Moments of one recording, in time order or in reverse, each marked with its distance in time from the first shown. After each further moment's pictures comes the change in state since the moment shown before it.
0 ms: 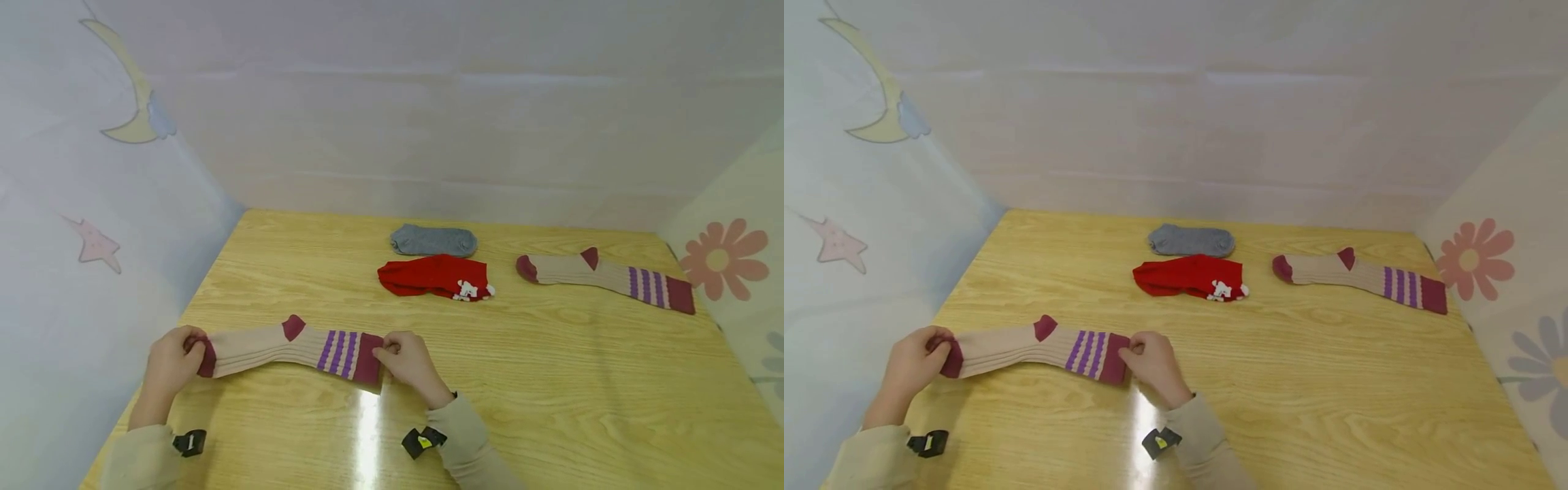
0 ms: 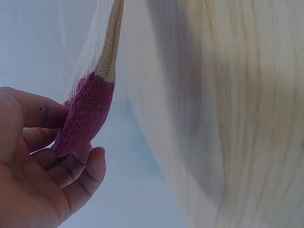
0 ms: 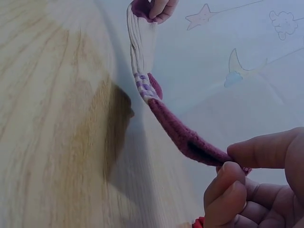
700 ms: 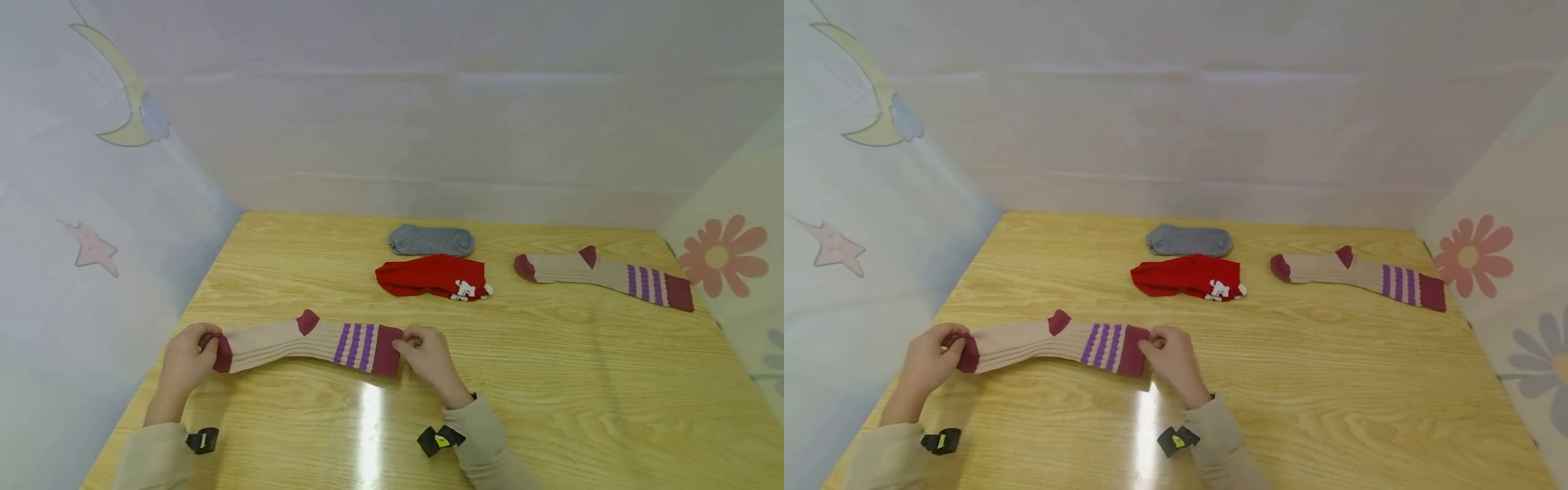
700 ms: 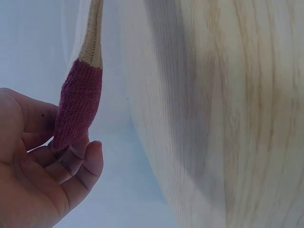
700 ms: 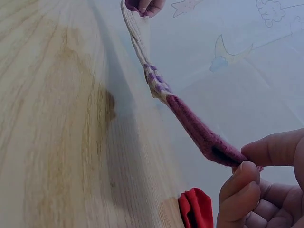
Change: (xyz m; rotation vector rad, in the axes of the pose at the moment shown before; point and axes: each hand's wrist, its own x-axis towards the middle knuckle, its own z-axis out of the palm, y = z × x) left_hand 0.005 0.018 0.015 -0.056 0.029 0.071; right_hand -0.007 0.006 -0.026 0.106 0.146 0.075
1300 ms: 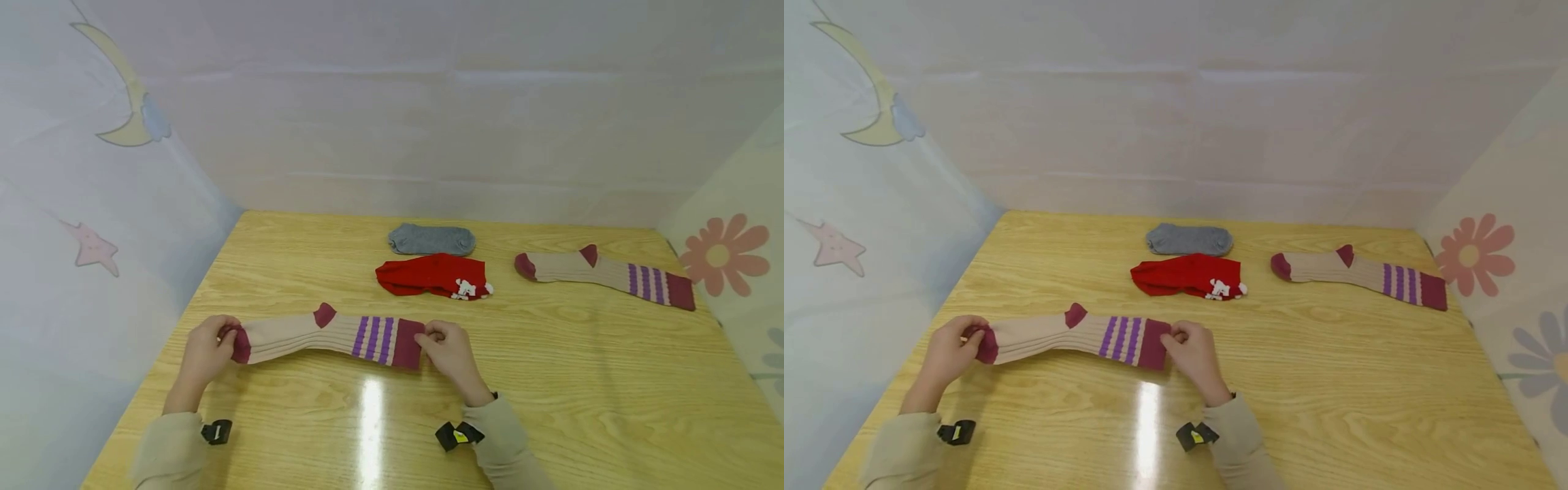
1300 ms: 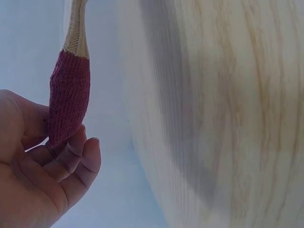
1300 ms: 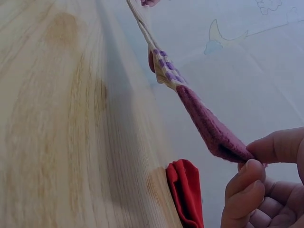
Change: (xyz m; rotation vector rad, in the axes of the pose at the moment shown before) left_hand 0.012 0.011 0.017 -0.028 -0.016 0.073; right_hand 0.001 0.010 -0.025 0.017 0.085 0.052
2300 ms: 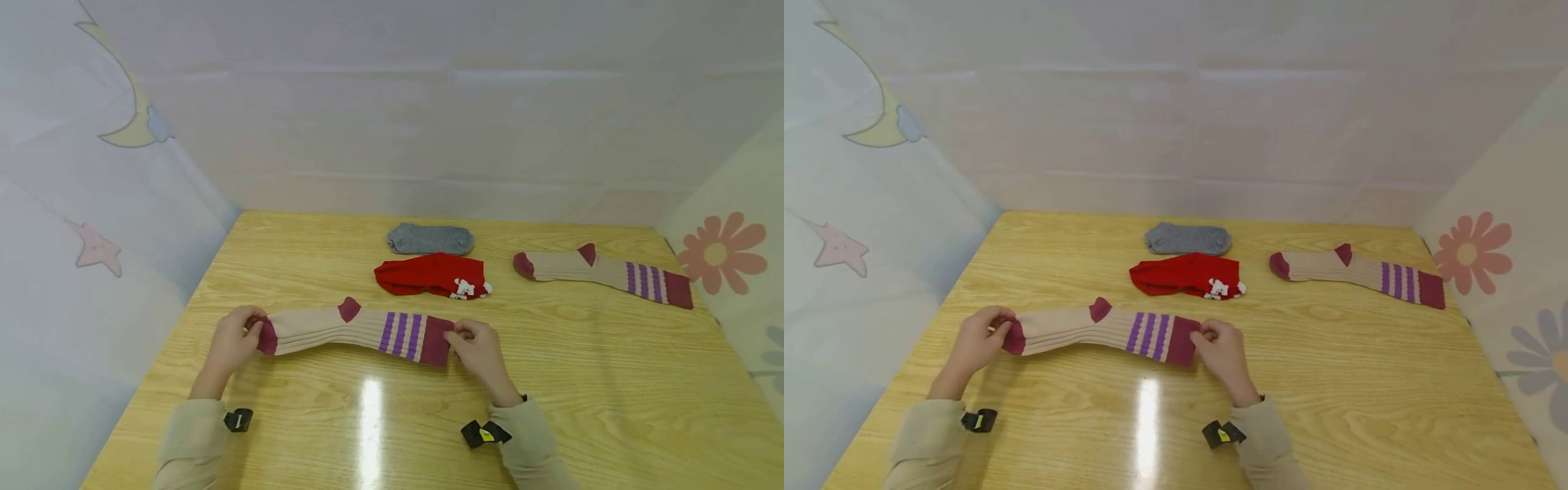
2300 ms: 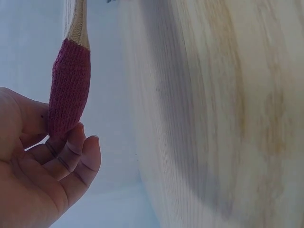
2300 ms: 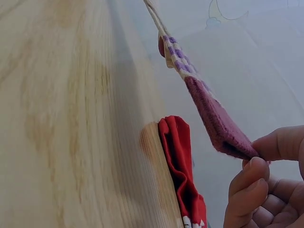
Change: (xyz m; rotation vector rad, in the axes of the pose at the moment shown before) left_hand 0.018 0.020 0.024 -0.083 -0.076 0.026; right_hand -0.001 0.015 -0.038 -0.027 0.066 0.035
